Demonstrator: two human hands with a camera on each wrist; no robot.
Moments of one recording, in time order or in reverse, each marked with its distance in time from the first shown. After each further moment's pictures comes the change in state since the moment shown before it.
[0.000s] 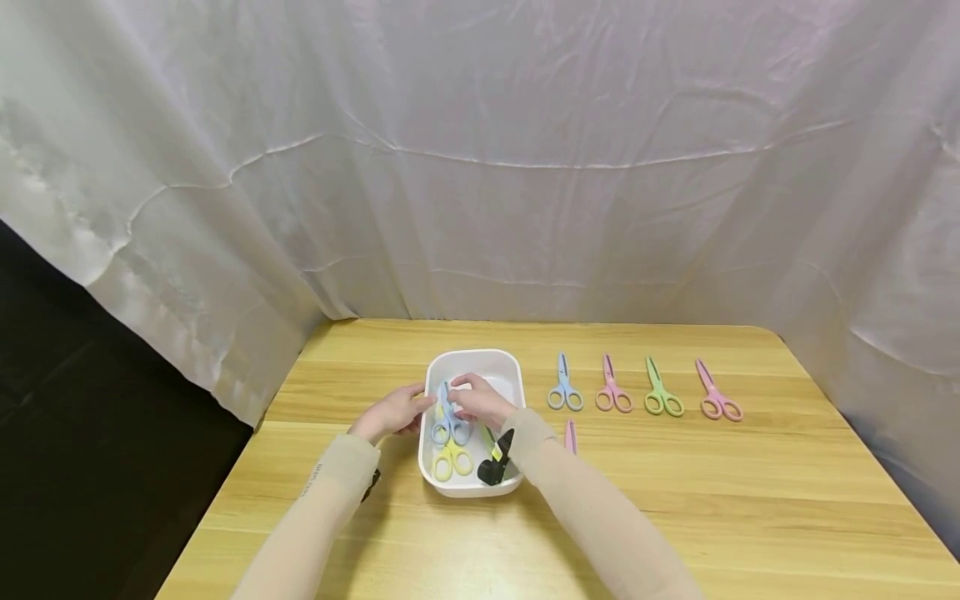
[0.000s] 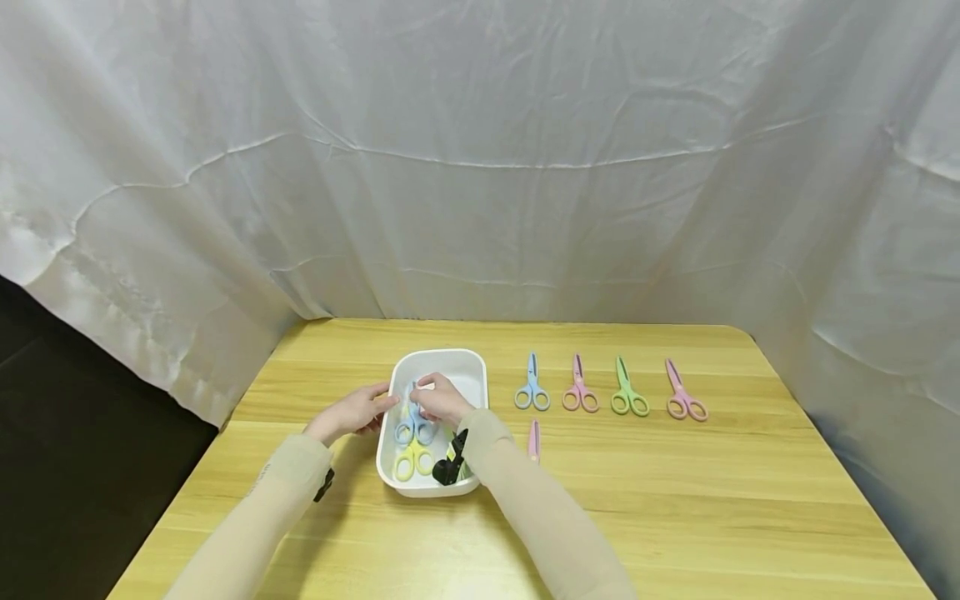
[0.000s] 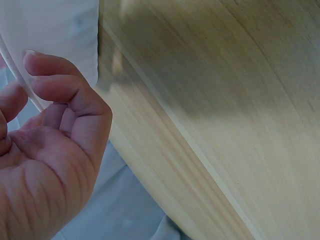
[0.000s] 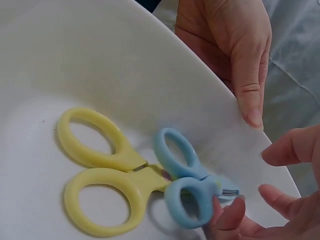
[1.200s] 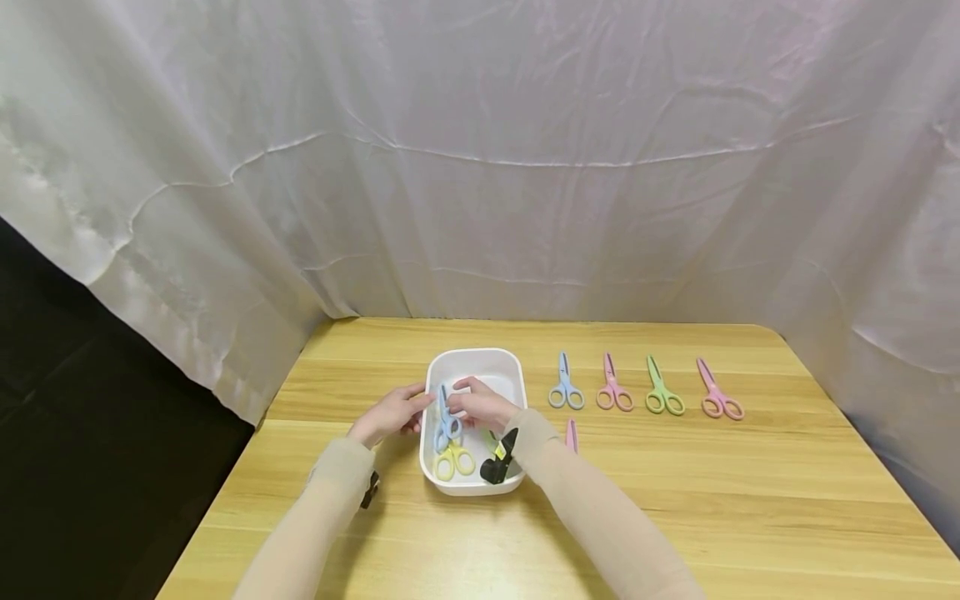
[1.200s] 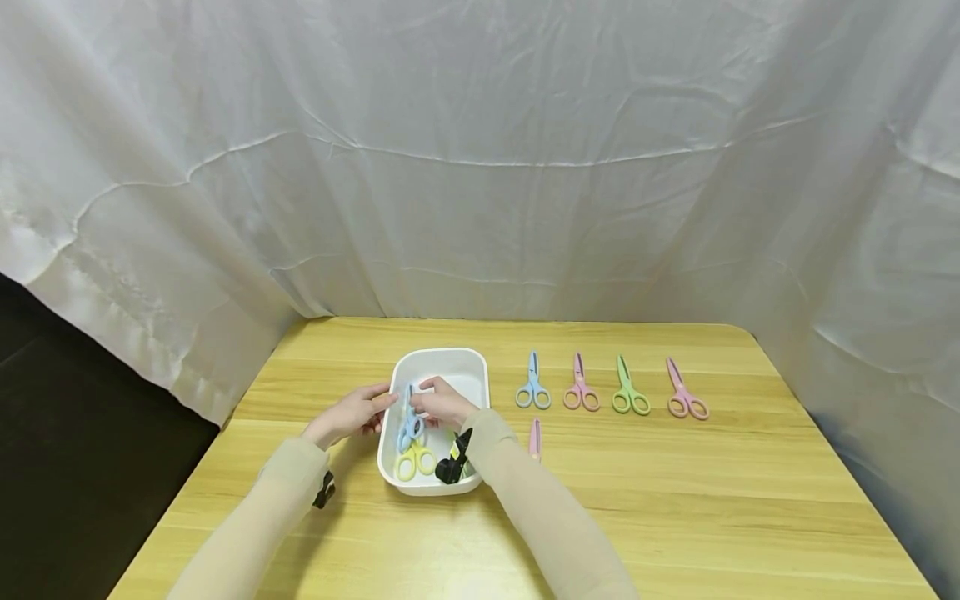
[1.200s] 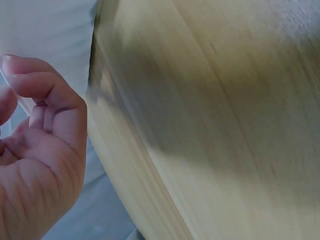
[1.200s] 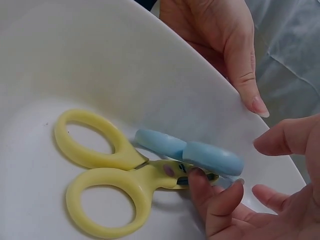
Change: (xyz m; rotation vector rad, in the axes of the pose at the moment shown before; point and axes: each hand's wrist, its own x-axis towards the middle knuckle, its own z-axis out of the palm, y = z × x) left_hand 0.006 -0.019 0.003 -0.196 0.011 0.070; right_hand 0.004 0.008 -0.002 0.084 -0.140 0.017
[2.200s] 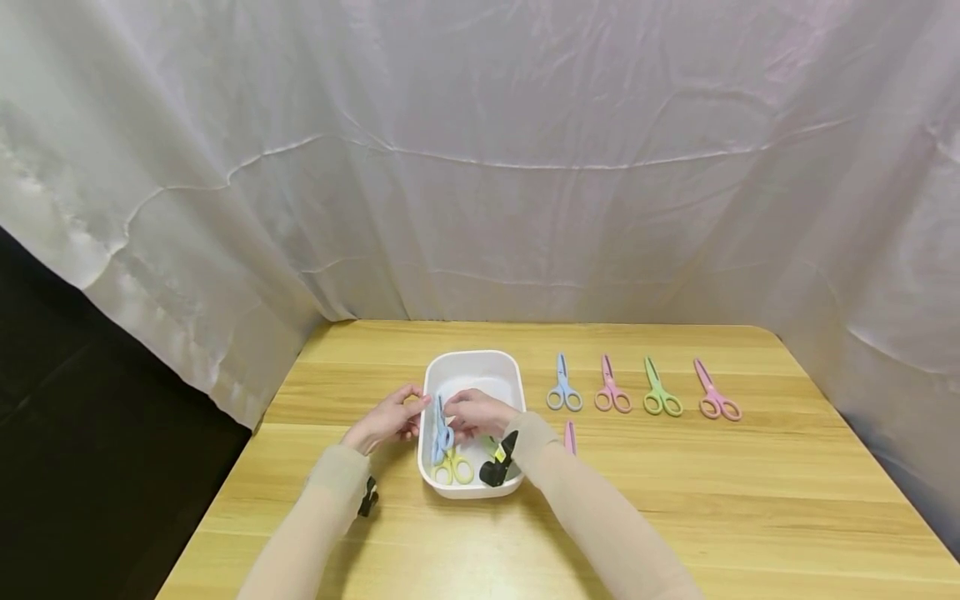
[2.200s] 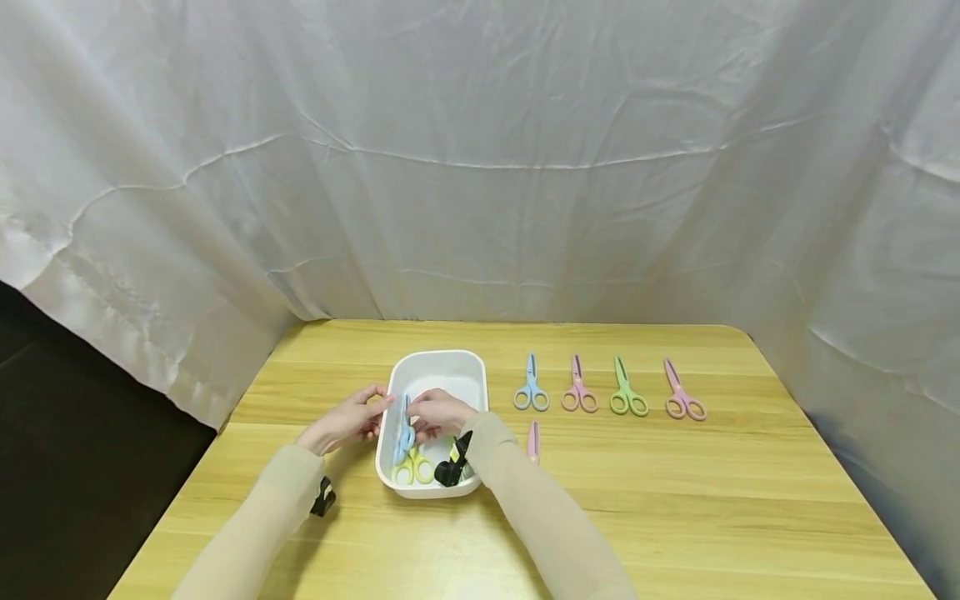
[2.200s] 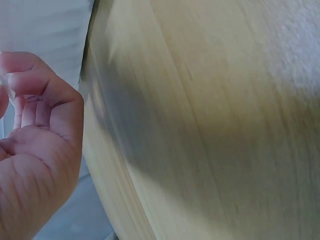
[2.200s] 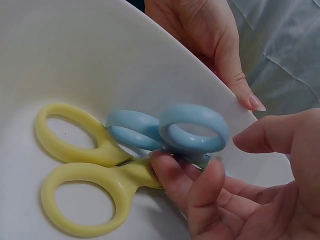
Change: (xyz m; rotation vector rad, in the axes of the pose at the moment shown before) left_hand 0.005 -0.013 0.000 -0.209 -0.008 -0.052; right_hand 0.000 0.005 -0.003 -0.121 -0.108 0.018
